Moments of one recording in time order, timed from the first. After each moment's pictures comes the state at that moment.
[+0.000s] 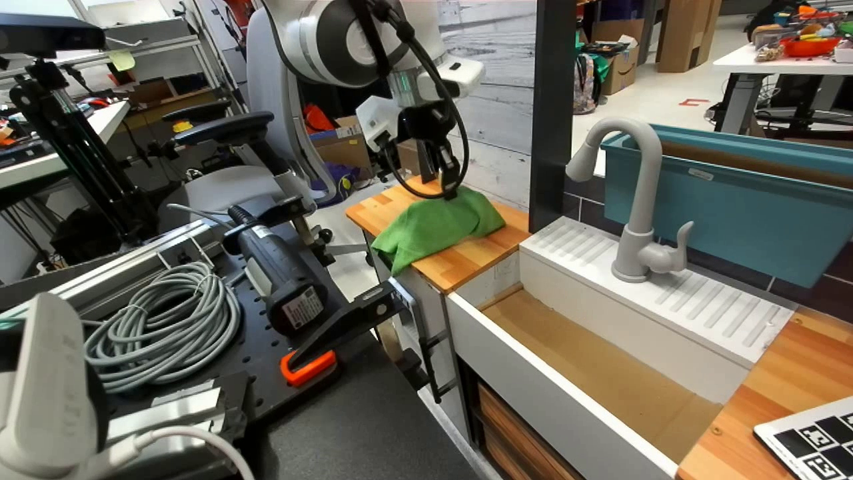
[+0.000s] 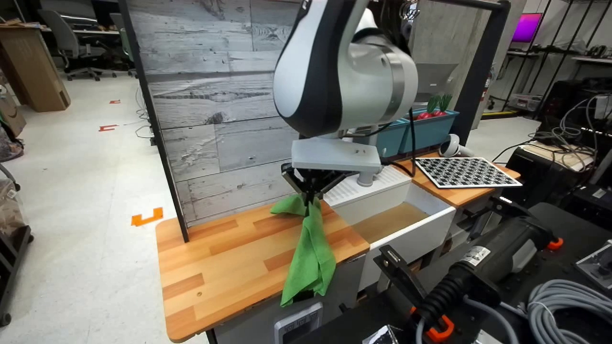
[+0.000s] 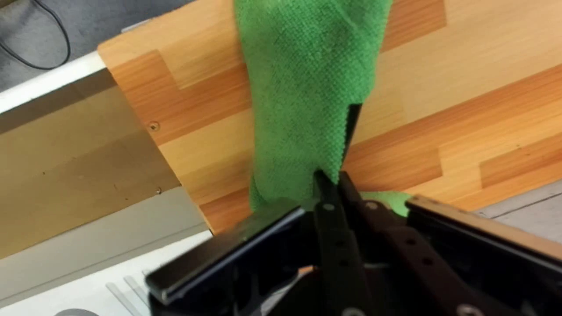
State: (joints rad) arm 0.26 0.77 -0.03 -2.05 0.15 2.97 0.38
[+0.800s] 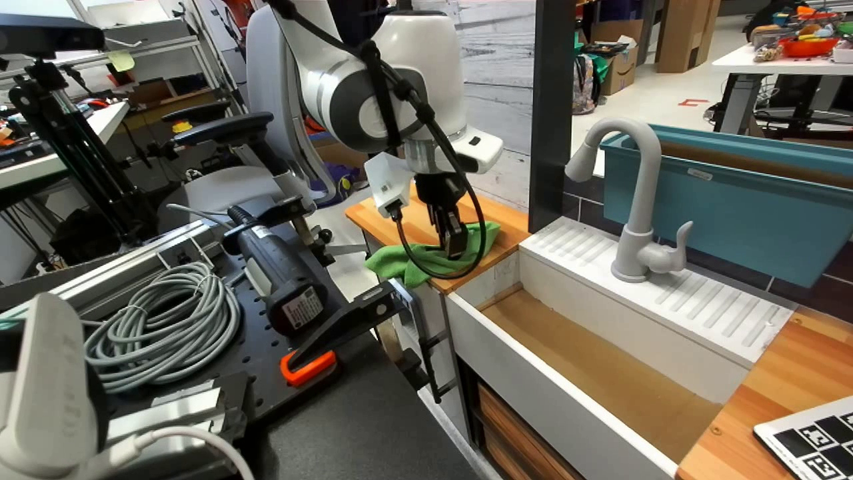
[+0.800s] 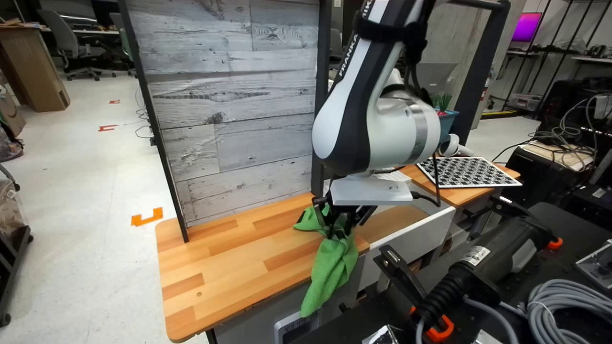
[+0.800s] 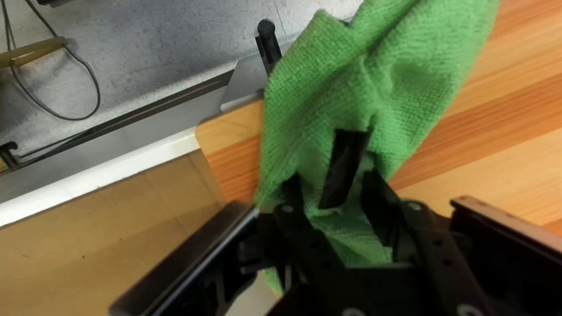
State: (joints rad) arm 0.10 0.91 0.04 -2.04 0.16 2.98 0.24
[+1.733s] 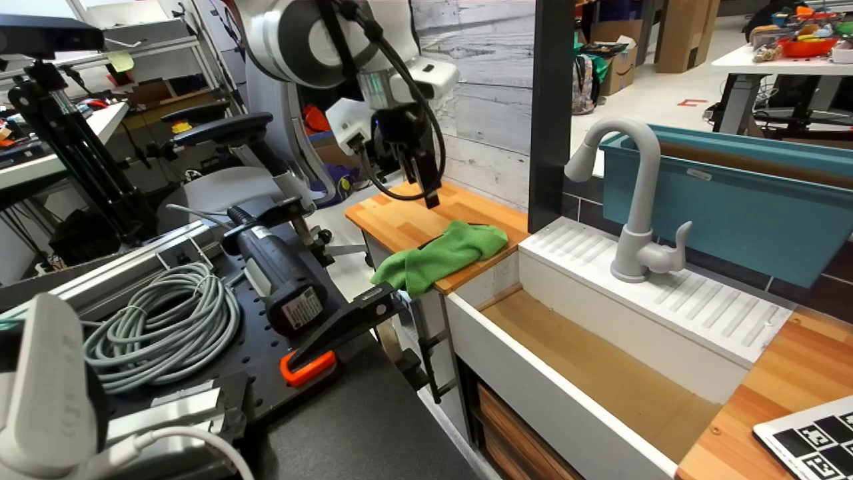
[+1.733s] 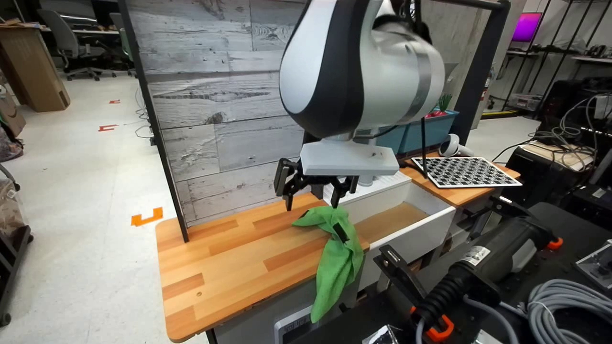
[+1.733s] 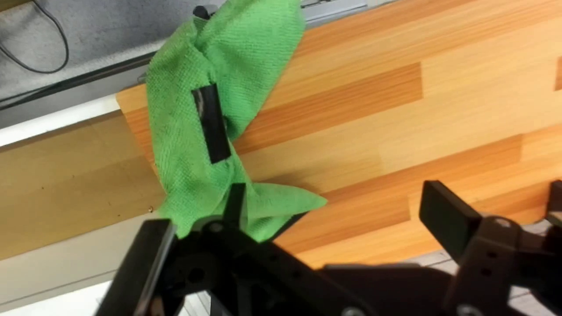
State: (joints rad) arm 0.26 0.68 0.01 -2.19 0.16 3.03 0.31
